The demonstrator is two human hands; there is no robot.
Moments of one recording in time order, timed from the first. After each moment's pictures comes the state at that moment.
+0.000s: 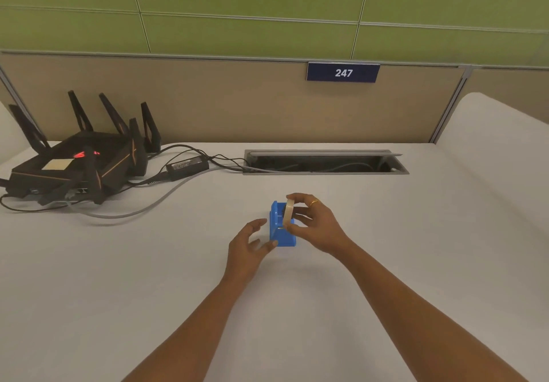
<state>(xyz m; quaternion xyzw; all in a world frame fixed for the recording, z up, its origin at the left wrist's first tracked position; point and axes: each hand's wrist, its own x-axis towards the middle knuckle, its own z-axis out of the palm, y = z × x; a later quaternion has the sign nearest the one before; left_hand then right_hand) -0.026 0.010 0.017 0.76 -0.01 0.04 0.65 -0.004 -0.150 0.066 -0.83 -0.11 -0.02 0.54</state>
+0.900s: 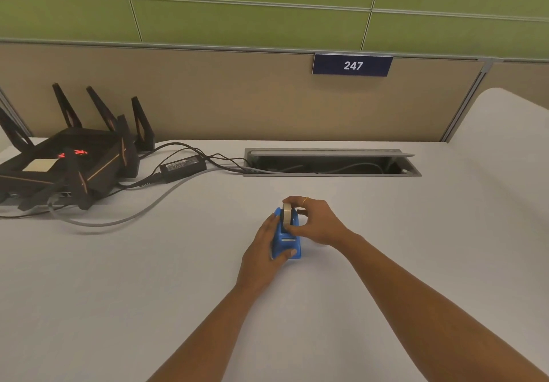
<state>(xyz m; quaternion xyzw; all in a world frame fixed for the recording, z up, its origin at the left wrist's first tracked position) 0.009 -0.006 -0.005 0.84 -0.11 0.02 0.53 0.056 -0.153 0.048 -0.91 -0.13 0.02 0.40</state>
